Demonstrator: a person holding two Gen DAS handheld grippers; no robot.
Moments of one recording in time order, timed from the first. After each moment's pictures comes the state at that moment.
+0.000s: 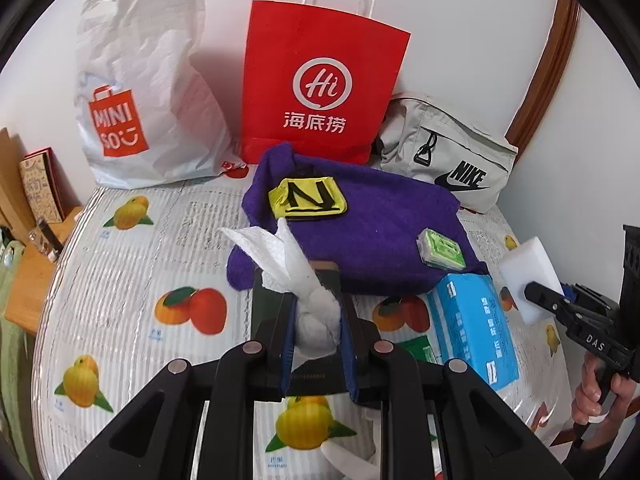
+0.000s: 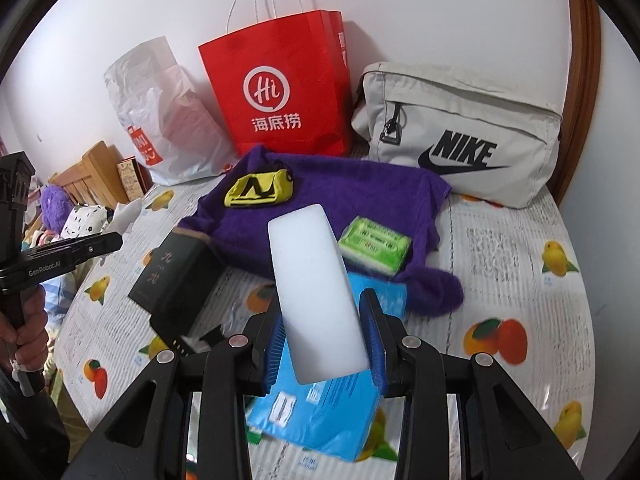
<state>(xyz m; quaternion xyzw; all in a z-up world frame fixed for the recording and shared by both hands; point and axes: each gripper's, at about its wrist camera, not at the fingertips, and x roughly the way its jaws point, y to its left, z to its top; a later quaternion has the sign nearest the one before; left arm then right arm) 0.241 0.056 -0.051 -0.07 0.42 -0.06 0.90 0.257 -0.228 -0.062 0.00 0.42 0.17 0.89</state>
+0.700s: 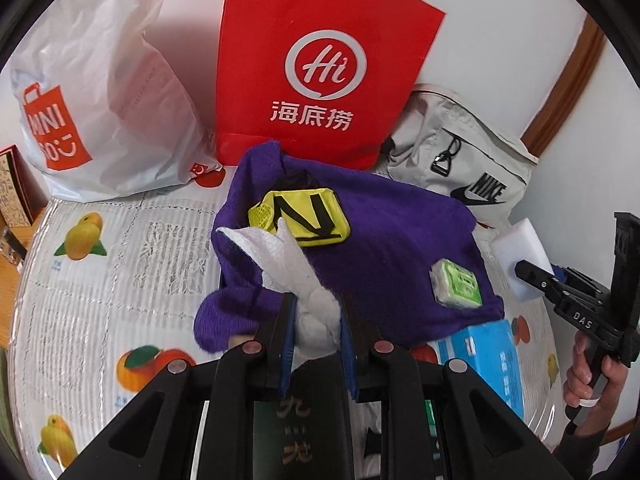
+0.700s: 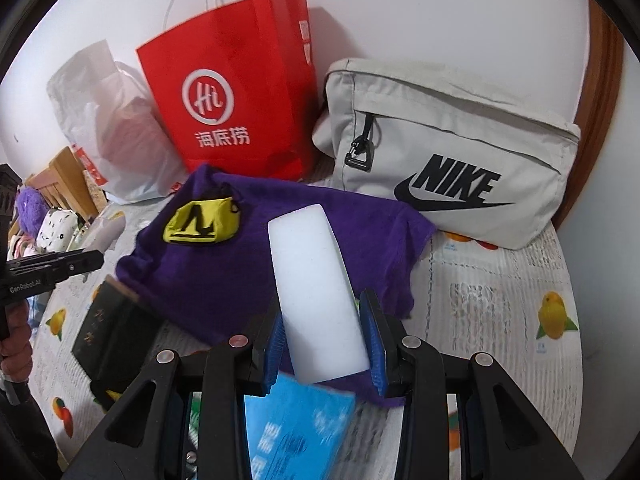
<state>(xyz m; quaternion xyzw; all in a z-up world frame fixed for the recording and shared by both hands) 0.339 0.056 -0.077 -0.10 0.46 -0.08 0.88 0.367 -0.238 -0.080 -0.02 0.44 0.14 0.89</state>
